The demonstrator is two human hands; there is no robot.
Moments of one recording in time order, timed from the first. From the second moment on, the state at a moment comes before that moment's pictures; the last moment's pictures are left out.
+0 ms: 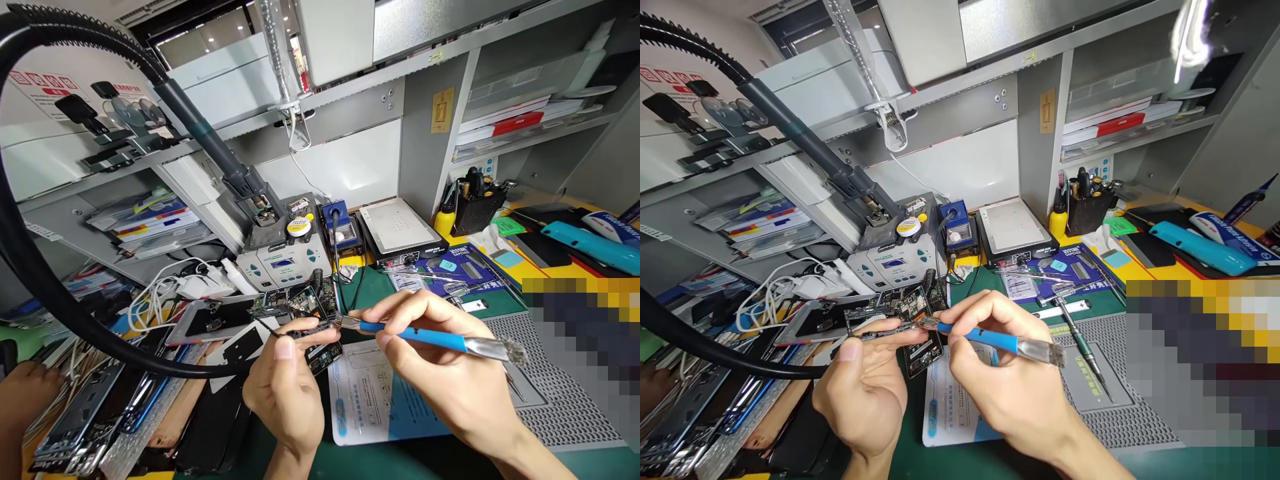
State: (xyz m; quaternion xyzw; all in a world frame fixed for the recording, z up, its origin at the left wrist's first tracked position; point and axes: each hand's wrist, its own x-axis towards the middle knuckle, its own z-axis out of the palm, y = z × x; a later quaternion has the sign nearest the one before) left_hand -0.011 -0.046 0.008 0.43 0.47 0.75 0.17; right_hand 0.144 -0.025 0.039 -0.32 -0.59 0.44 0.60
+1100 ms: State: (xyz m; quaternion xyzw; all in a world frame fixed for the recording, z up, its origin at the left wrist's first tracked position) left_hand -0.011 -0.045 0.008 0.43 0.51 0.73 0.16; right_hand 0.139 -0.033 0.035 -0.29 -0.70 0.27 0.59
